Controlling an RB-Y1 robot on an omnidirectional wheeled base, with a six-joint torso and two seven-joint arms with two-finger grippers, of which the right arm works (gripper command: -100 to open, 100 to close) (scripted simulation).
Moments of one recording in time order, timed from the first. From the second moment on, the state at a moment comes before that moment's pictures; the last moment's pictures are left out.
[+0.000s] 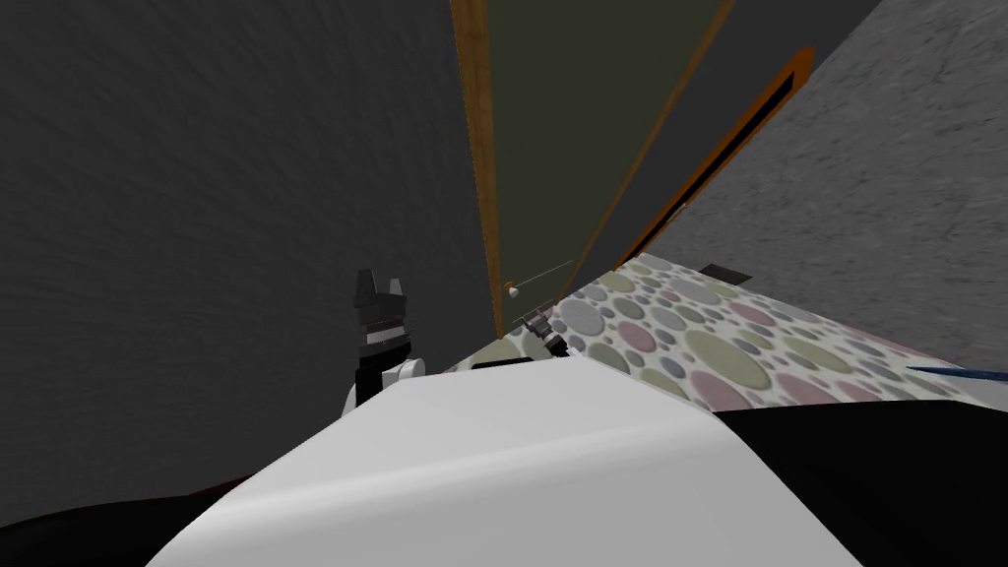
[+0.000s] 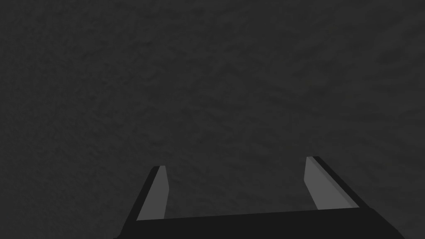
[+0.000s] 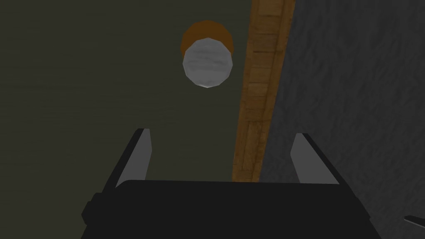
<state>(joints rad) 0.09 -0.18 0.05 -0.90 0.49 -0.90 1.06</state>
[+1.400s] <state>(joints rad) 0.05 -0.21 -0.02 -0.81 0.44 -0.91 1.06</state>
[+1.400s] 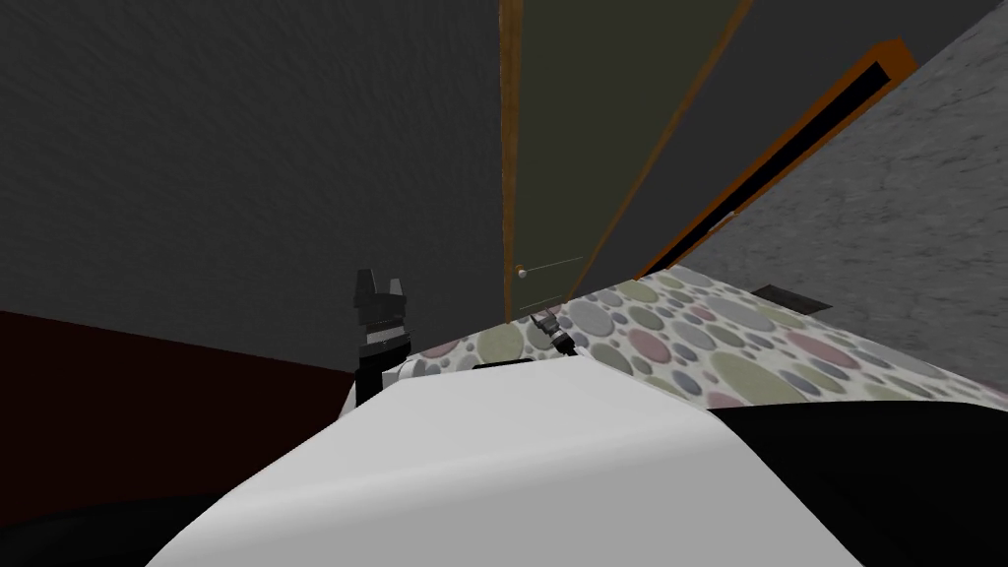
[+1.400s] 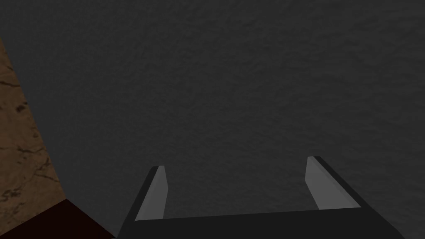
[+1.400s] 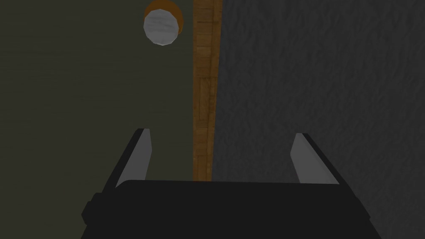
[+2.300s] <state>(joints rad) -0.01 -0.25 -0.10 -0.71 0.38 -0.94 1.08</state>
